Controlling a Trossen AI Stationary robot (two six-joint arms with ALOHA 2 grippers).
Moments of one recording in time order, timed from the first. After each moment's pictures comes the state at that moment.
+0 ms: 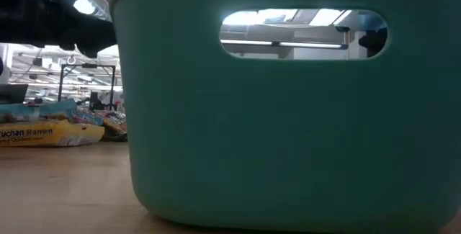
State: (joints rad) left arm 0.01 0.00 0.01 0.09 -0.15 0.03; right arm -0.02 0.01 0.01 0.04 0.08 0.15
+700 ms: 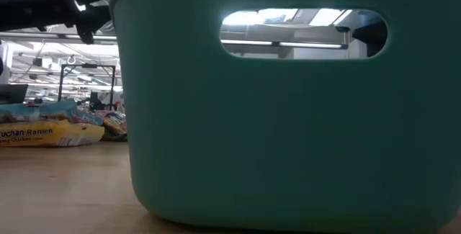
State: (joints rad) left arm 0.01 0.01 0.01 0.40 -0.33 -0.13; right arm -0.02 0.07 0.01 0.22 0.29 0.18
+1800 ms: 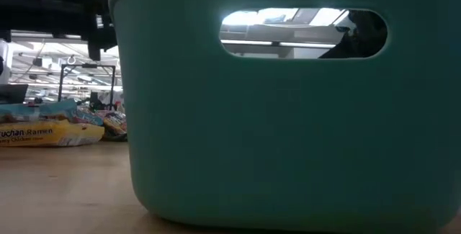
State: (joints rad) left arm 0.02 0.46 0.08 0.54 -0.48 -0.31; right arm -0.02 0.93 0.26 0.42 0.39 0.16
